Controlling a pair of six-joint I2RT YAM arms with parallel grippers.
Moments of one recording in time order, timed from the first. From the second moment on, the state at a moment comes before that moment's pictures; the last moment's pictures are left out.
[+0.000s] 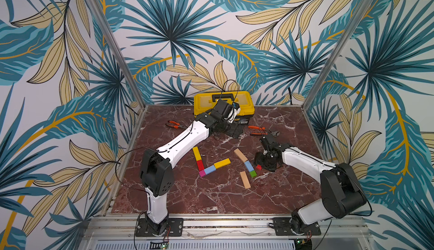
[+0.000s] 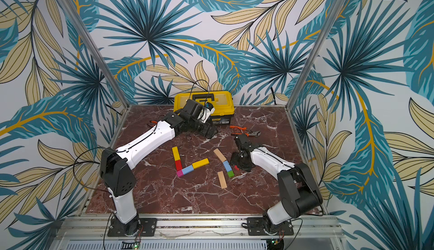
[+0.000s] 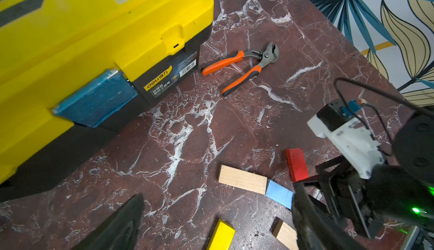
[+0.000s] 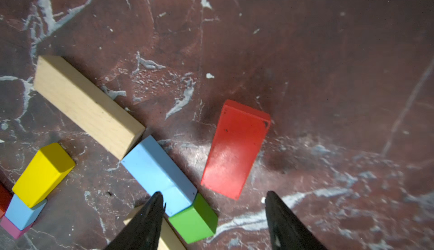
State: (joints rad) left arm -0.65 1.88 1.78 -0.70 0.12 -0.09; right arm 0.36 1.50 0.91 -0.68 -0.03 0.69
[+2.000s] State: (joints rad) left arm -0.56 1.77 1.71 -0.70 0.04 -0.08; right arm 0.45 1.86 1.24 -0.89 0.16 0.40
